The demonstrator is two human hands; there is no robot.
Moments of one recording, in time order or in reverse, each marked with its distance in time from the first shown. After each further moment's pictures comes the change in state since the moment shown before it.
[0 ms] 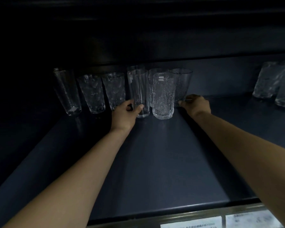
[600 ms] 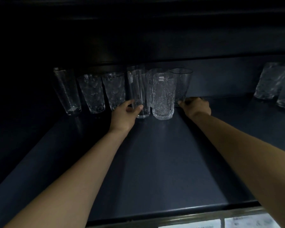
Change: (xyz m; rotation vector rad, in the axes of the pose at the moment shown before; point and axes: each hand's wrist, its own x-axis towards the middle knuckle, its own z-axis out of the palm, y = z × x) left_hand -0.001 0.001 -0.002 0.013 -0.039 -0.005; right_hand 0.010 0.003 0.010 -0.242 -0.013 0.002
